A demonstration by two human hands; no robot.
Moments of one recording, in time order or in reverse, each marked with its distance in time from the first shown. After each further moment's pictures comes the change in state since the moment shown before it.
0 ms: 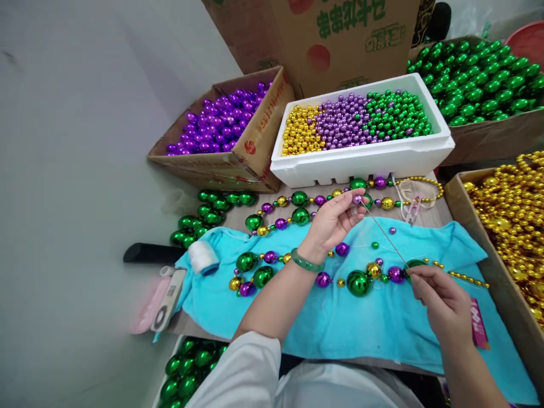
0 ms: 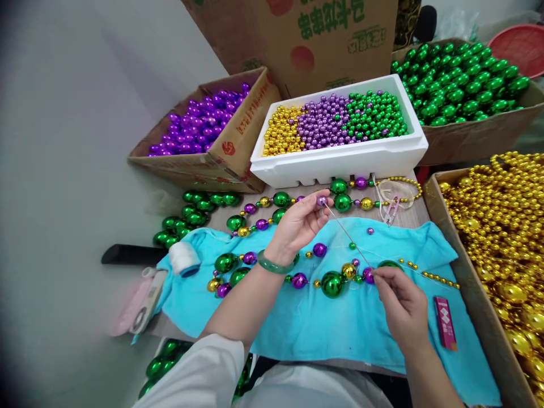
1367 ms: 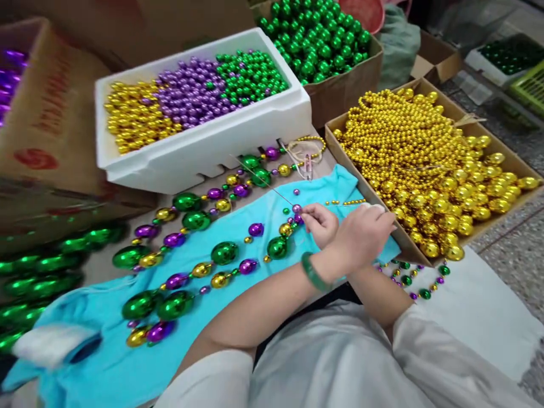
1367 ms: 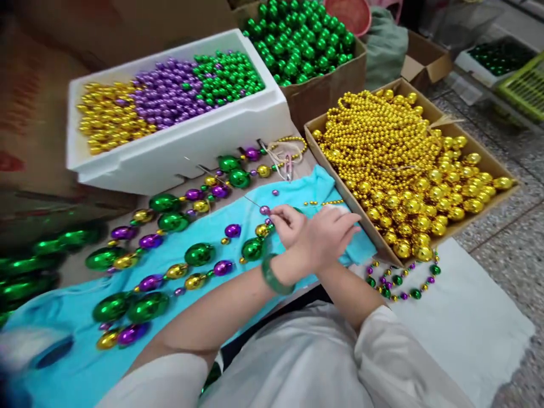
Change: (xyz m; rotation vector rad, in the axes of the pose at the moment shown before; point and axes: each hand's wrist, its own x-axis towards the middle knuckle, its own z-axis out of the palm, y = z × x) left_hand -0.058 -0.179 0.126 1.401 -0.713 0.618; right_hand 0.022 0.007 0.024 -0.079 0.157 0.161
